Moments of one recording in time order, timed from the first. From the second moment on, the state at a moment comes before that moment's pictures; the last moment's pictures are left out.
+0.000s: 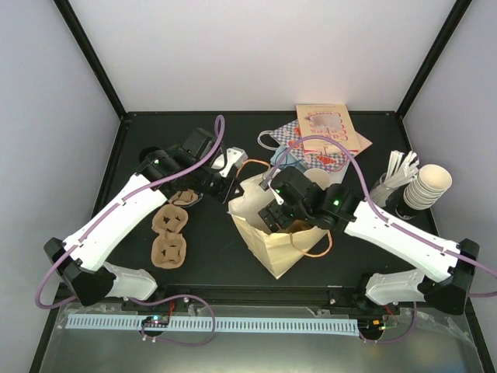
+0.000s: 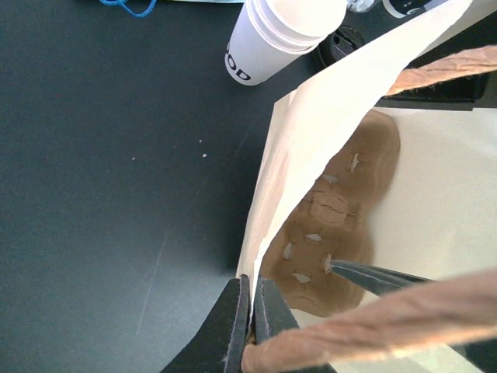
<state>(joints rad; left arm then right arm) -0.69 1.34 1.49 -1.09 0.32 -0.26 1.01 1.27 1.27 -0.92 0.21 0.17</state>
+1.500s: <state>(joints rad) -0.70 1.35 1.53 -1.09 0.33 -0.26 1.00 1.37 1.44 -0.96 0.26 0.21</state>
